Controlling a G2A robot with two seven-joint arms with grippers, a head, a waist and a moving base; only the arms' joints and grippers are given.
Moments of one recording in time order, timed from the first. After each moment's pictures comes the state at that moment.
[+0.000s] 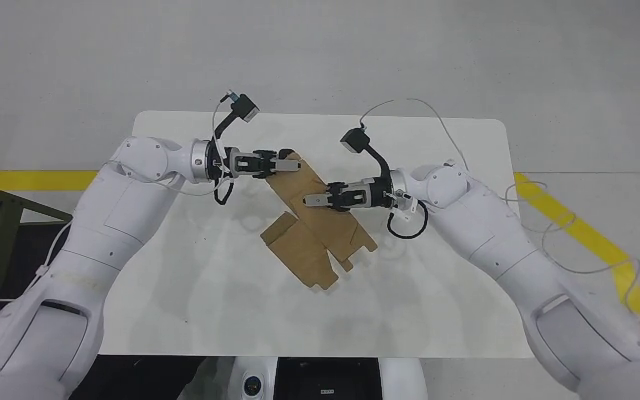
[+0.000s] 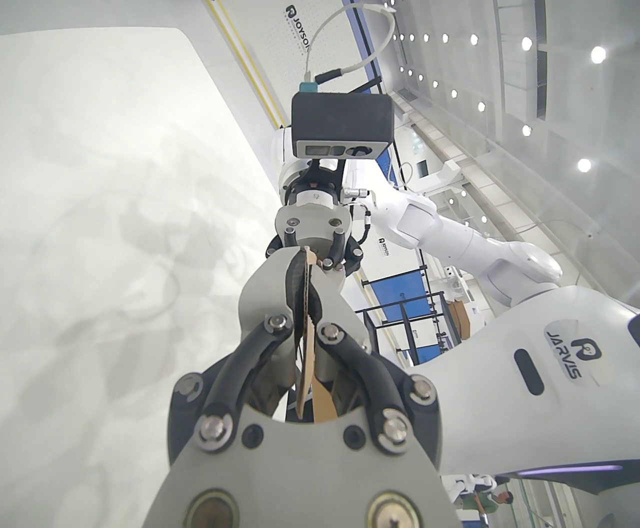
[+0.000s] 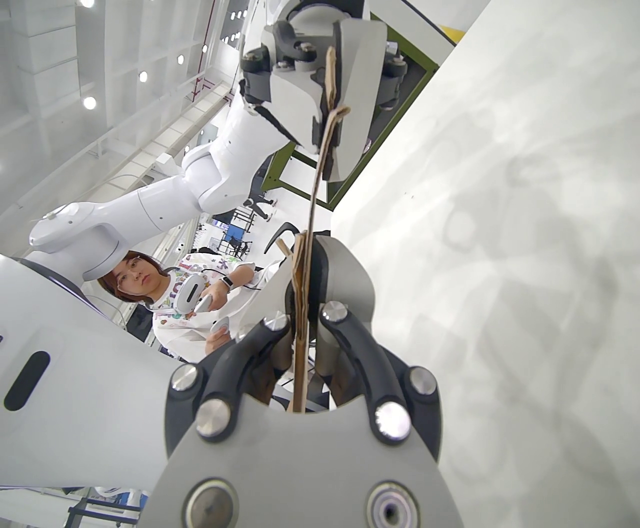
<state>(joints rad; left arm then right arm) 0.53 -1.00 -0.83 -1.09 -0.59 -0.59 -1.23 -0.47 -1.22 0.53 -1.00 0.60 -0.76 1.06</state>
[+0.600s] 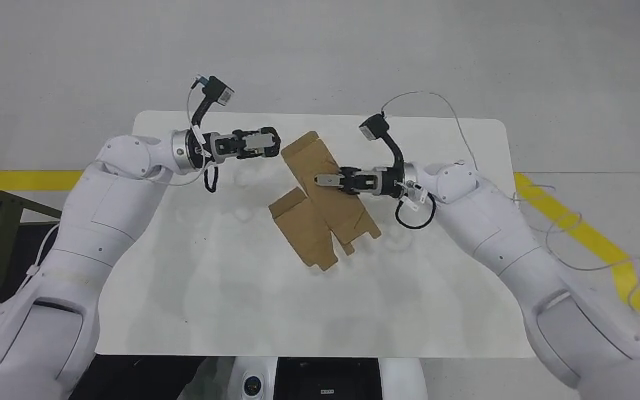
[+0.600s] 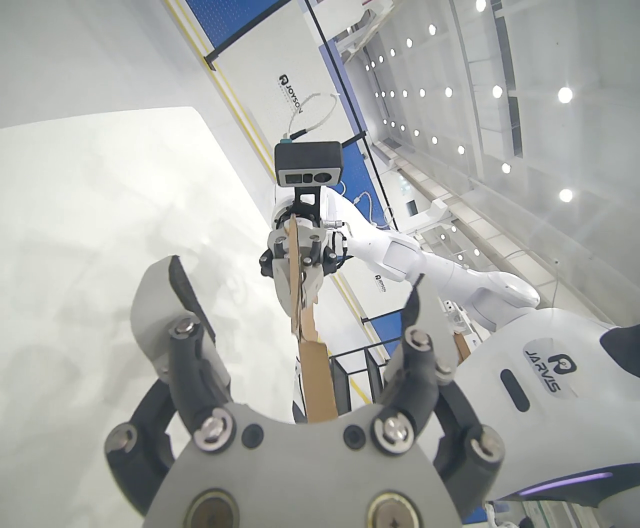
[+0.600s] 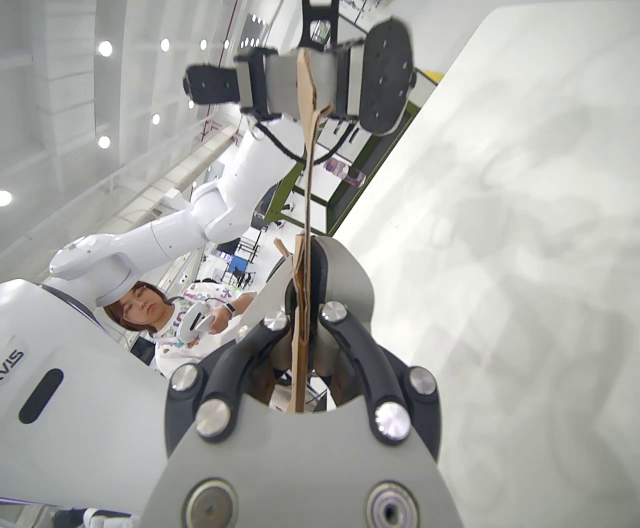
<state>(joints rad) 0.53 -0.99 -0.88 -1.00 -0.65 -0.66 -1.16 -0.45 -1.23 0.54 -0.88 0.67 -0.82 1.00</state>
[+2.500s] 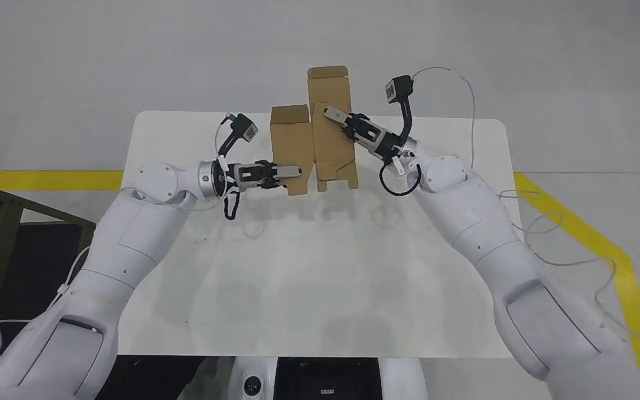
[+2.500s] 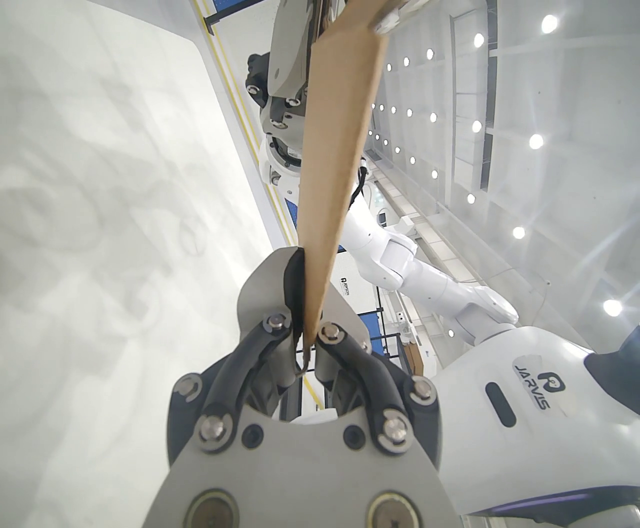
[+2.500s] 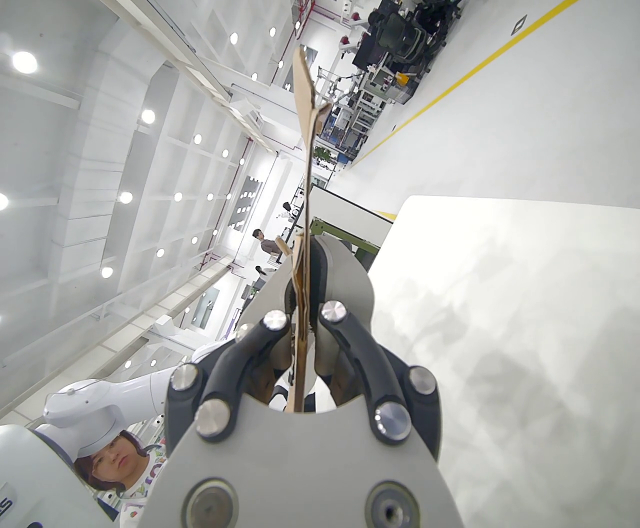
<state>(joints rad) 0.66 -1.04 -0.91 -1.06 -0.65 -0.52 -1.18 -0.46 -1.38 0.73 -0.70 0.55 -0.78 0.66</state>
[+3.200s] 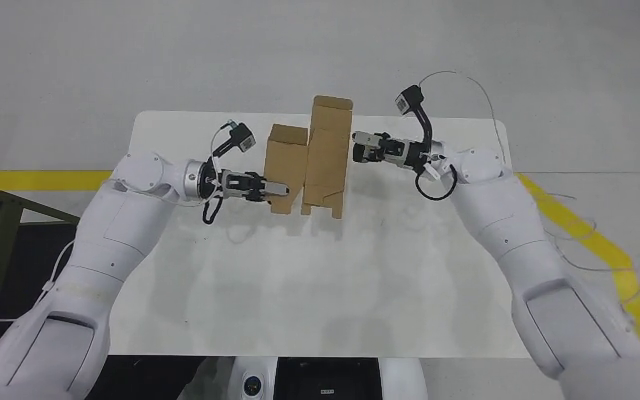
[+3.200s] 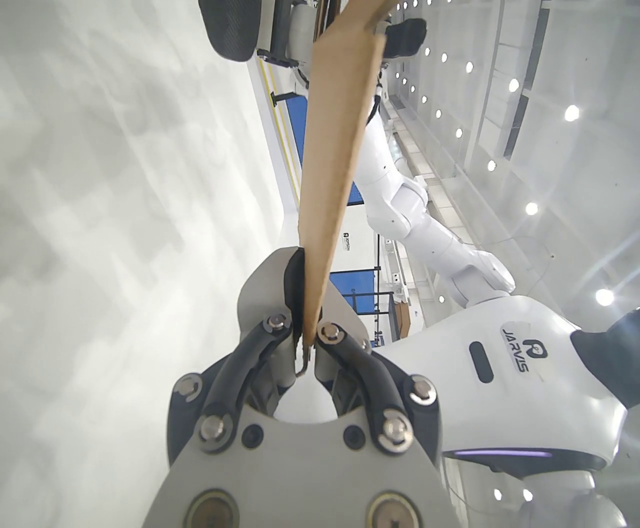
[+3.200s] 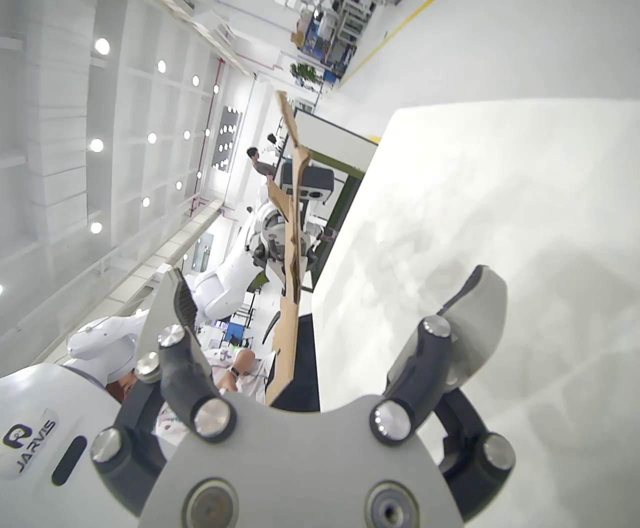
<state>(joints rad) 0.64 -1.01 -0.95 -1.06 -0.64 -0.37 -1.46 -0.45 -1.30 0.87 -0.67 0.55 -0.66 1.16</state>
